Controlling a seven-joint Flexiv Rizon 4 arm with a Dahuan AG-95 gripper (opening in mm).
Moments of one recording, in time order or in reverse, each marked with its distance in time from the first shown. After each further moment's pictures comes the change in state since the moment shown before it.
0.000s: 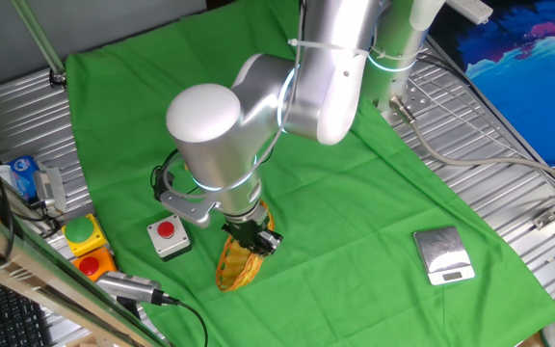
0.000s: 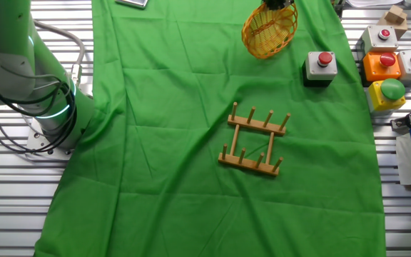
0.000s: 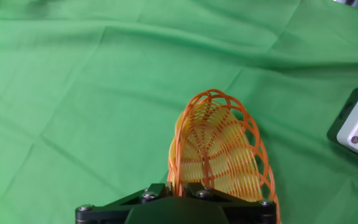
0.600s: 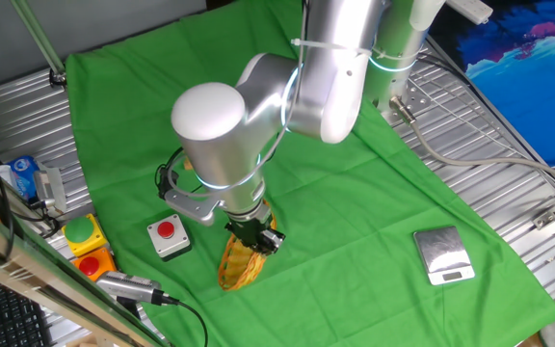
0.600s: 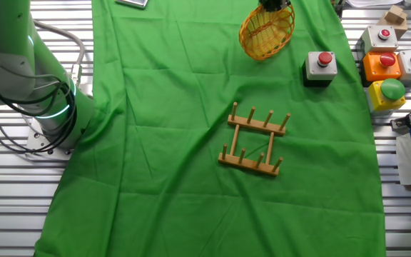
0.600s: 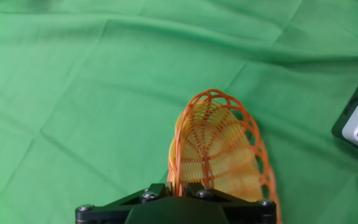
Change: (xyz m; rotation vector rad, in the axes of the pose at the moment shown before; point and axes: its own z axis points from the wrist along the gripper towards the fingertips) arm 0.005 0.001 0.006 -0.001 -0.002 -0.002
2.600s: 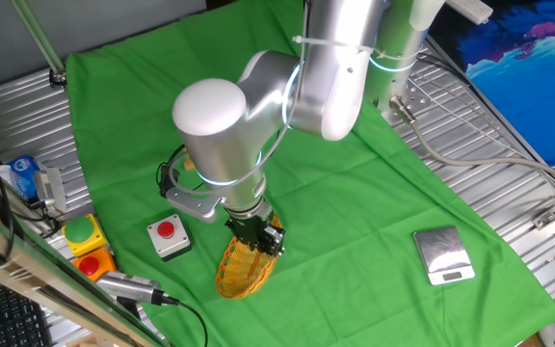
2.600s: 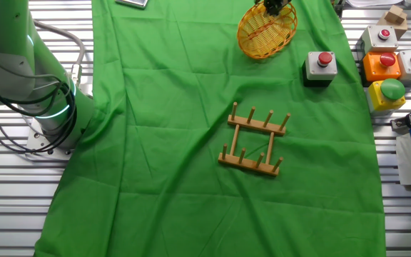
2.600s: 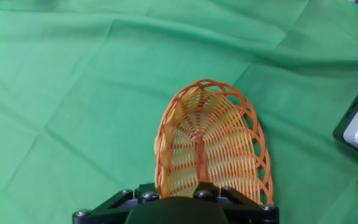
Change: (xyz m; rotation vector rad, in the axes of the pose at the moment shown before) arm 0.002 0.002 -0.003 -0.025 -0.016 -0.032
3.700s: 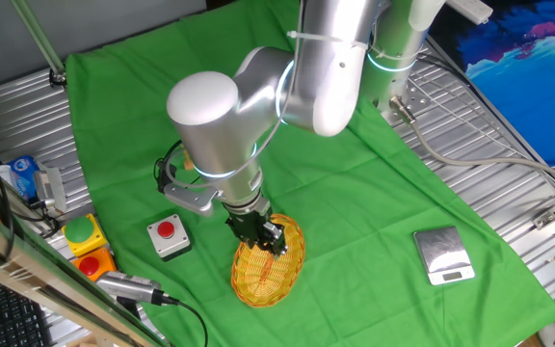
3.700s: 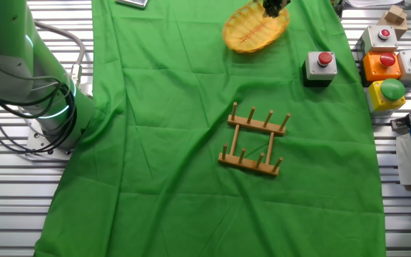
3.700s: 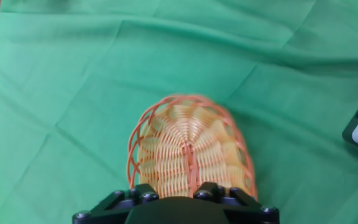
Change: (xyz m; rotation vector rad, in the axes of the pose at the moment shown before) arm 0.003 0.001 -0.001 -0.032 -0.007 0.002
